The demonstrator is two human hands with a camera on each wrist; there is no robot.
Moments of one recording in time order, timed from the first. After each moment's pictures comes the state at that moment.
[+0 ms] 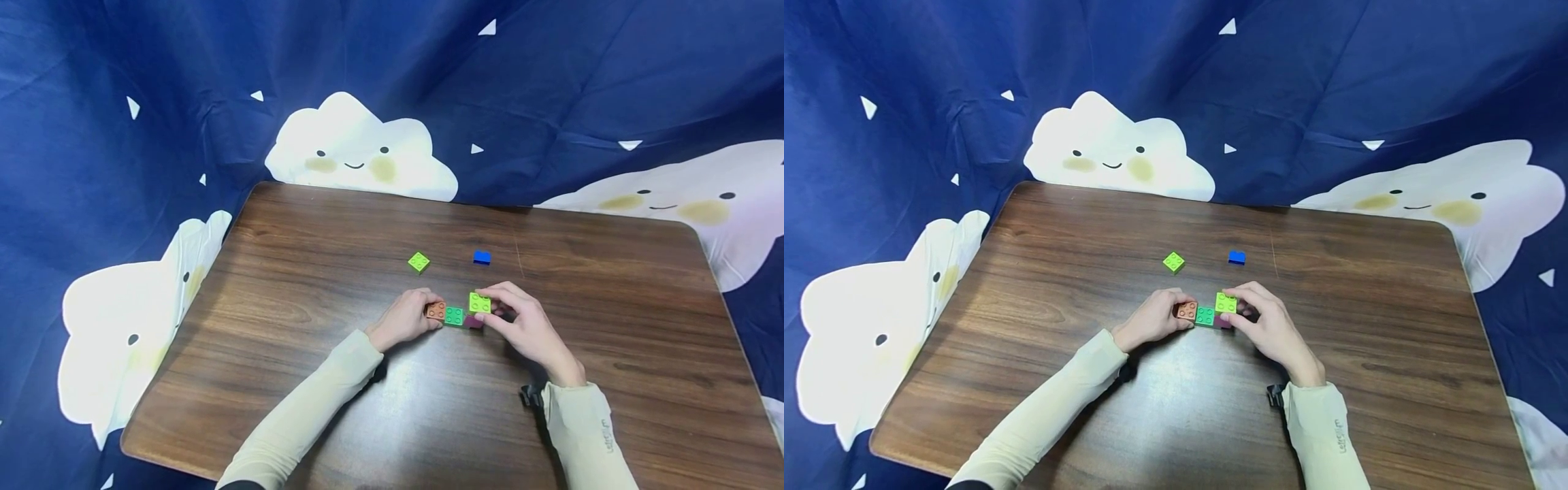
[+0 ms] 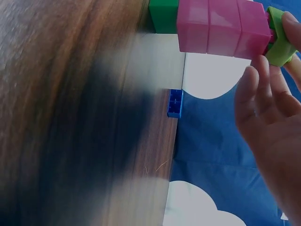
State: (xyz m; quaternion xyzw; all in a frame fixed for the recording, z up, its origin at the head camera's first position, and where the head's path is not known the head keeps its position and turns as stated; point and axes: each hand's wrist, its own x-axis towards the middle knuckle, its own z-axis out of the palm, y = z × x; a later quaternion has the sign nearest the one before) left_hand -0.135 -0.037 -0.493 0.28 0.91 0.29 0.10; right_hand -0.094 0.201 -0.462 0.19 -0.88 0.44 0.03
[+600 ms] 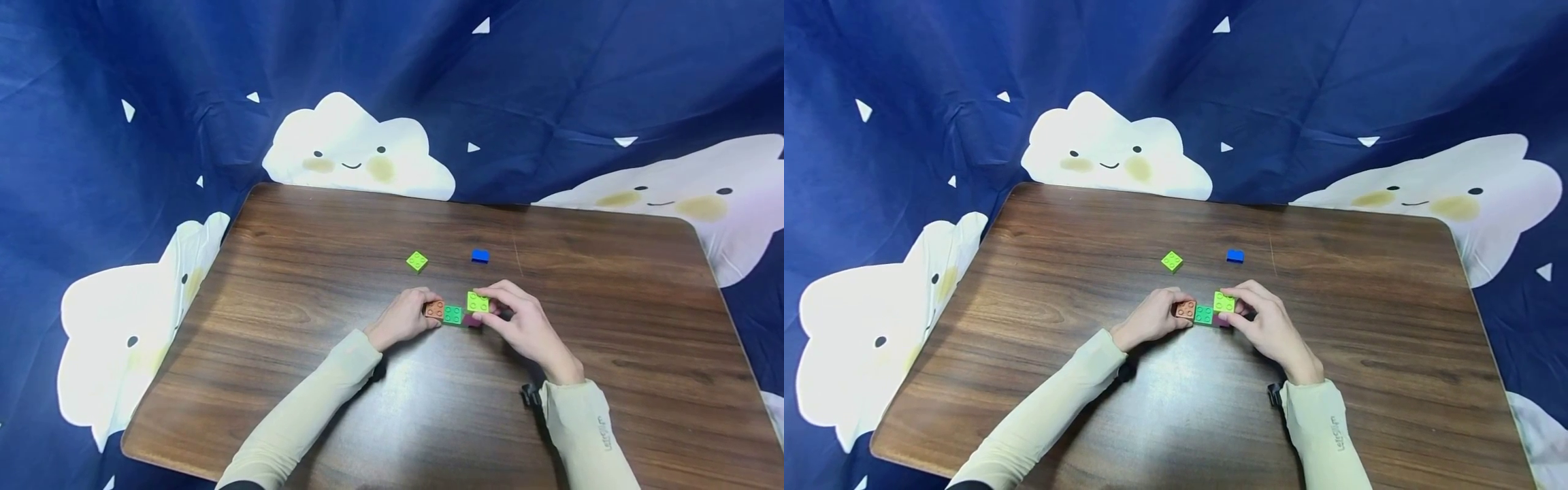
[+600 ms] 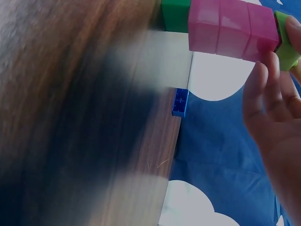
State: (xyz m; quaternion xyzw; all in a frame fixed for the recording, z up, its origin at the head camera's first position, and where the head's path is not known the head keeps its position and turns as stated) left_hand -0.134 -0.035 -0.492 0.28 0.91 0.28 0.10; right_hand -0.093 0.201 -0.465 0.21 -0.86 0.45 0.07
